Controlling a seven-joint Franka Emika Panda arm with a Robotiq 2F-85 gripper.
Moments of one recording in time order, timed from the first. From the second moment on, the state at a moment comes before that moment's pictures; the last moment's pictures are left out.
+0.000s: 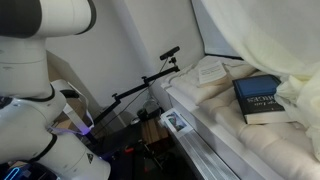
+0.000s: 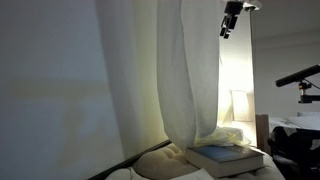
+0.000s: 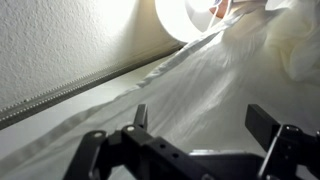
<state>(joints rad) -0.17 0.68 -0.14 -0.37 -0.25 1.67 -0.87</state>
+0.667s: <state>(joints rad) -0.20 0.68 -0.15 -0.36 -0.26 1.72 -0.95</state>
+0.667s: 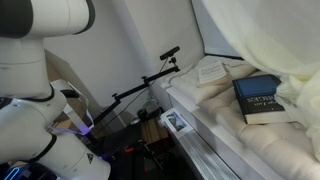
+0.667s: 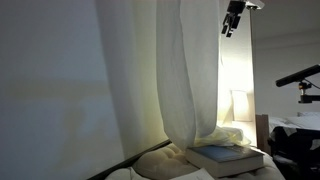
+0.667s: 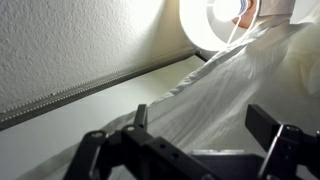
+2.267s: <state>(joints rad) 0.01 0.93 -0.16 -0.38 -0.41 1.23 -1.72</state>
